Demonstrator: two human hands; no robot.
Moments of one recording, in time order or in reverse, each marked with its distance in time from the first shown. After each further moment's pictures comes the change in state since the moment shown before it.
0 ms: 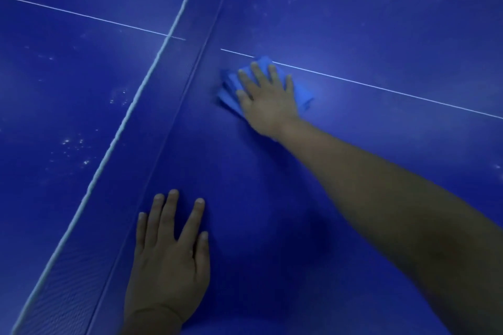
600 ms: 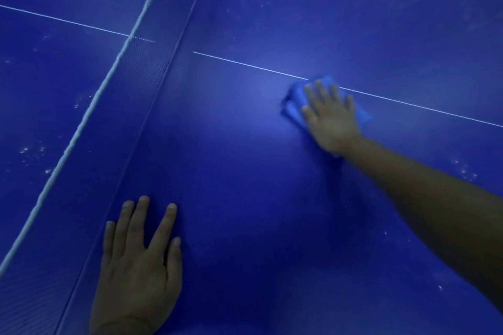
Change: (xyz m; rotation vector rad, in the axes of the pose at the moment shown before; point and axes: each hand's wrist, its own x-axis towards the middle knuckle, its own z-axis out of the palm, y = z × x) left_hand 0.001 0.004 -0.005 -0.035 -0.023 -0.021; right_hand -0.064 0.164 -0.009 -0.154 0.016 0.151
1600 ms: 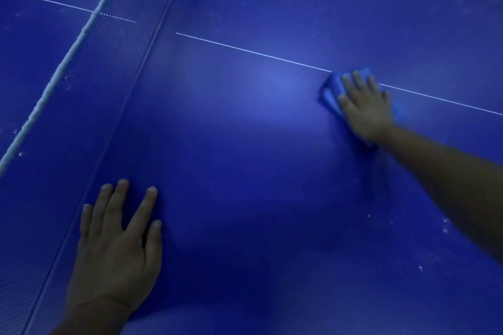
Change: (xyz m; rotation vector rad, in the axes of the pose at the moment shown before) left_hand 0.001 0.002 -0.002 -0.001 -0.015 -0.005; right_hand -0.020 0.099 0.003 0.016 -0.015 0.091
